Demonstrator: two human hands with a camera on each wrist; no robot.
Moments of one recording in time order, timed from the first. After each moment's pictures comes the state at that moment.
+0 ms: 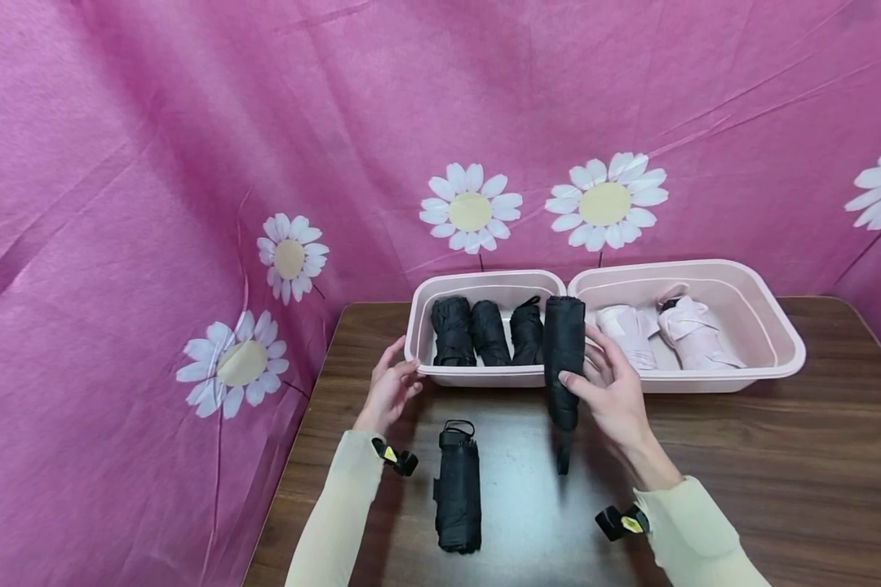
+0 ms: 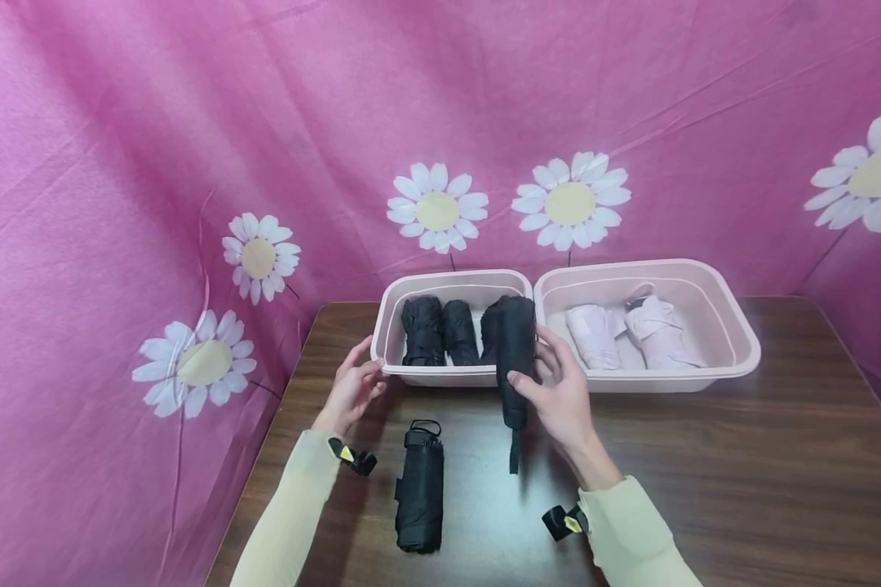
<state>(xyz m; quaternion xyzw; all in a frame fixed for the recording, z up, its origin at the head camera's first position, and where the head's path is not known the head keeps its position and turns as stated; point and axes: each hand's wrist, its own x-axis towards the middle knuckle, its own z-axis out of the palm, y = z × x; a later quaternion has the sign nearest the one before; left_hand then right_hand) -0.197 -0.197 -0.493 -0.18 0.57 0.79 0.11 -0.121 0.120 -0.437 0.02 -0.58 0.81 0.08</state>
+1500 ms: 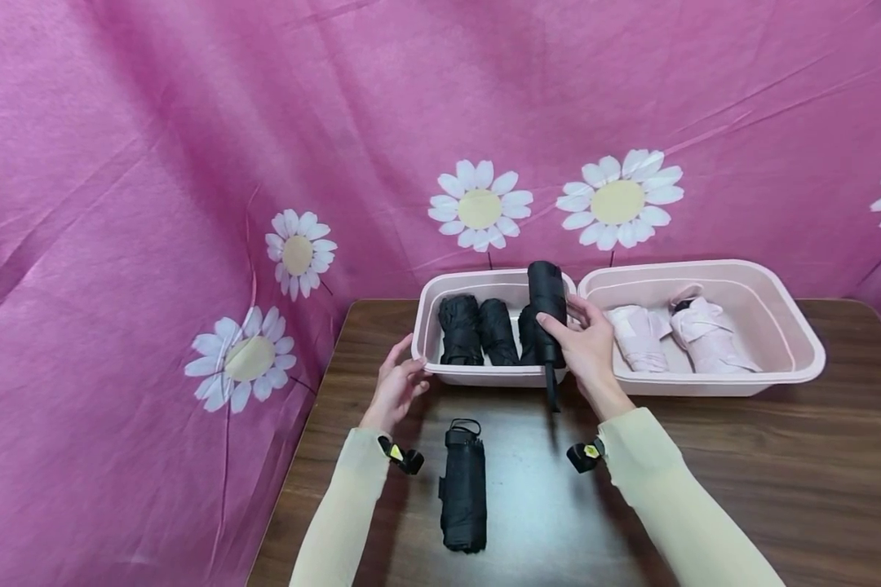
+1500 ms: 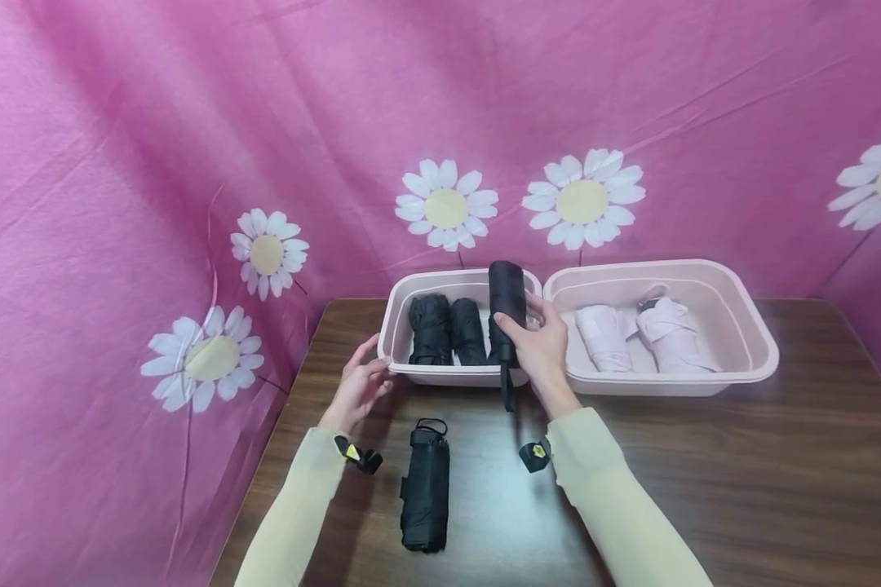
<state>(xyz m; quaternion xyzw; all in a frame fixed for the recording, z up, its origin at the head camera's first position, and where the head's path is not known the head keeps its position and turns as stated) -0.199 -0.196 -0.497 -0.17 0.57 0.80 0.10 -0.204 0.094 -0.447 -0.16 -0.68 0.71 0.06</state>
